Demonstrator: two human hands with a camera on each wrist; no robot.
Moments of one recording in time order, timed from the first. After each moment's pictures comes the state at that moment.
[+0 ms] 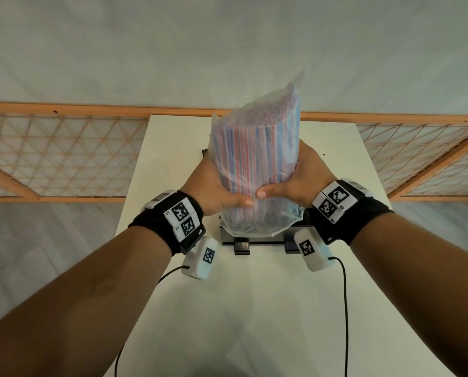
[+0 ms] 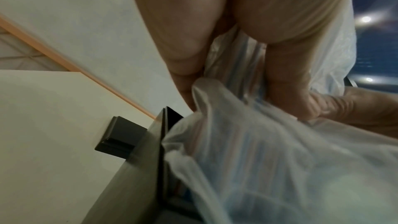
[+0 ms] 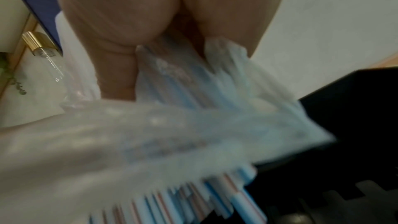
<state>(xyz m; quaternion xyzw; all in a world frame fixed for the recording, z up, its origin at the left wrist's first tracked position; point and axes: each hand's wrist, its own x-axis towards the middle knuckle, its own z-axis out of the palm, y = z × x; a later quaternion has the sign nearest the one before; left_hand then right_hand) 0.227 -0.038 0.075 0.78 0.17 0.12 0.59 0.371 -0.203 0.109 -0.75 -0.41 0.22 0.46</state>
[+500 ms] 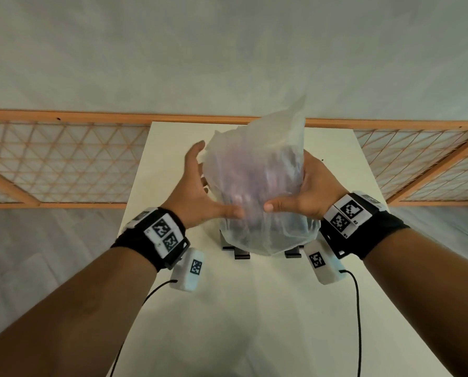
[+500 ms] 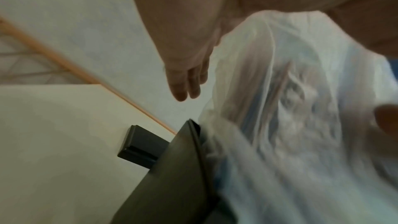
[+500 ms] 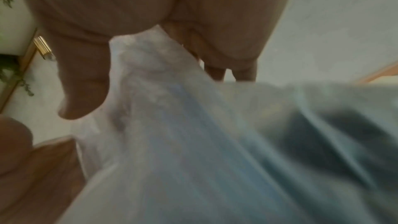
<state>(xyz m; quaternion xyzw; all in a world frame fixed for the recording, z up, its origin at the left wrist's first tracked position) 0.196 -0.033 0.076 0.75 0.20 0.13 0.62 0.364 -0.224 0.125 -0.76 -0.42 0.23 0.43</state>
